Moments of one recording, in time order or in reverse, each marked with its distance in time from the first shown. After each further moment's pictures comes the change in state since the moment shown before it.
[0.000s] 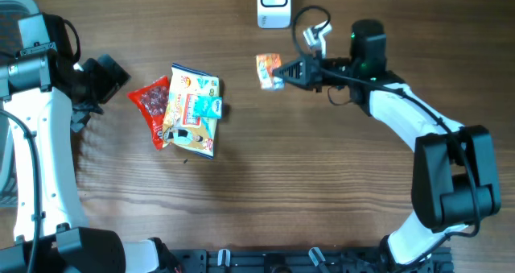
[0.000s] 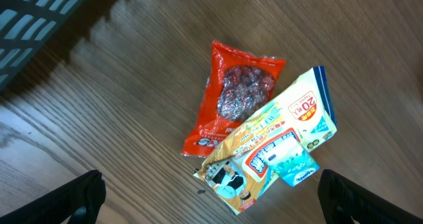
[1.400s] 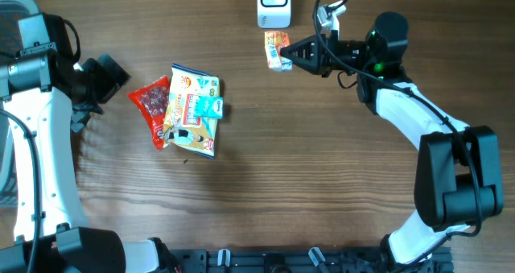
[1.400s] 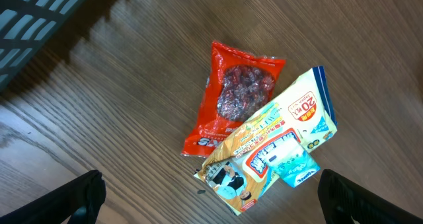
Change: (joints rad) left arm 0.000 0.000 0.000 0.001 0.000 0.000; right arm -0.036 0.000 -0.001 0.378 -0.028 0.400
